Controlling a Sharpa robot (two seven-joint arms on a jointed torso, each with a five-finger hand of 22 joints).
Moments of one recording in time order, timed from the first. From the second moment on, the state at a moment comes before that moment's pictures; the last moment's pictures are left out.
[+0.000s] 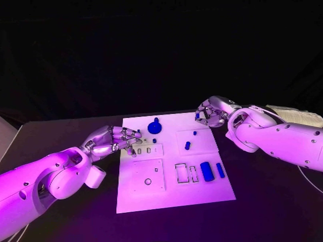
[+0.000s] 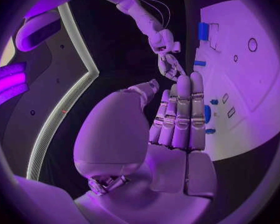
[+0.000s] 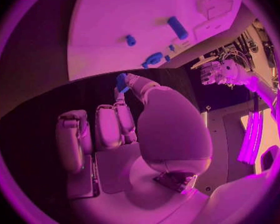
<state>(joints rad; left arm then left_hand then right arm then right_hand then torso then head) 0.87 -0.91 0.34 1.56 -0.46 0.03 0.25 1.41 -0.17 0.50 0.18 0.05 0.86 0.21 0.27 0.31 1.14 0.14 0.08 0.08 1.10 0.06 0.73 0.62 0.18 0.99 0.15 0.69 0.35 1.35 -0.80 -0.13 1.32 -1.32 -0.47 -0.11 1.29 -0.18 0.49 0.13 0.23 1.03 0.08 0.20 0.34 1.29 0.00 1.37 1.27 1.46 -0.07 1.35 0.96 0.01 1.47 0.04 1.57 1.31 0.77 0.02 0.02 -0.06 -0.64</state>
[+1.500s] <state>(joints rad) 0.87 -0.91 0.34 1.55 -0.44 0.02 0.25 1.41 -0.17 0.50 0.18 0.05 0.86 0.21 0.27 0.31 1.14 0.14 0.08 0.08 1.10 0.06 0.73 0.62 0.18 0.99 0.15 0.70 0.35 1.24 -0.54 -0.15 1.47 -1.47 -0.41 -0.42 1.28 -0.17 0.49 0.12 0.24 1.01 0.09 0.20 0.35 1.29 0.00 1.37 1.27 1.46 -0.07 1.35 0.96 0.01 1.47 0.04 1.57 1.31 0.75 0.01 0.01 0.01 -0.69</state>
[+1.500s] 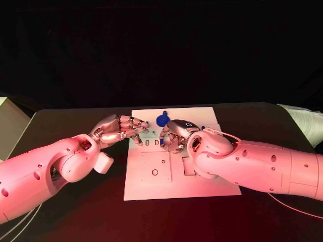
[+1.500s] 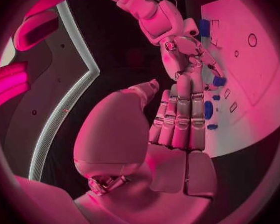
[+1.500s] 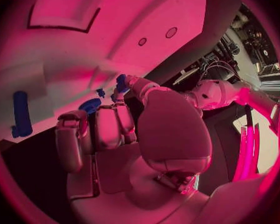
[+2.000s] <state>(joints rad) 0.87 -0.92 0.35 1.55 -0.43 0.02 0.25 1.41 -0.17 0.50 0.18 0.05 0.86 0.21 0.27 0.31 1.14 0.14 0.08 0.08 1.10 0.06 0.73 0.62 0.18 0.99 0.15 0.70 0.35 1.23 -0.52 -0.15 1.45 -1.51 -0.43 -0.43 1.28 -0.17 0.49 0.12 0.24 1.01 0.09 0.20 0.35 1.29 0.00 1.37 1.27 1.46 -0.07 1.35 0.96 0.01 1.47 0.04 1.57 1.31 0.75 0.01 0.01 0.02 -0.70</state>
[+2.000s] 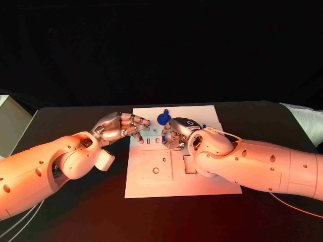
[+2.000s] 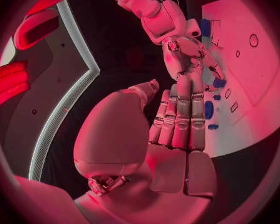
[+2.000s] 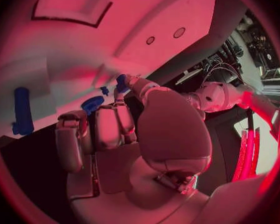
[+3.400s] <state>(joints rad) 0.87 -0.91 0.35 1.55 -0.43 0.02 0.25 1.41 -0.16 0.50 0.18 0.05 0.86 0.21 0.27 0.31 1.14 0.14 0.08 0.08 1.10 0.06 0.73 0.62 0.18 0.99 0.15 0.70 0.35 1.22 -0.49 -0.15 1.41 -1.55 -0.44 -0.43 1.25 -0.19 0.49 0.12 0.24 0.97 0.11 0.19 0.34 1.28 0.02 1.36 1.25 1.47 -0.06 1.35 0.97 0.01 1.47 0.04 1.57 1.31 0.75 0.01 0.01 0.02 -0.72</state>
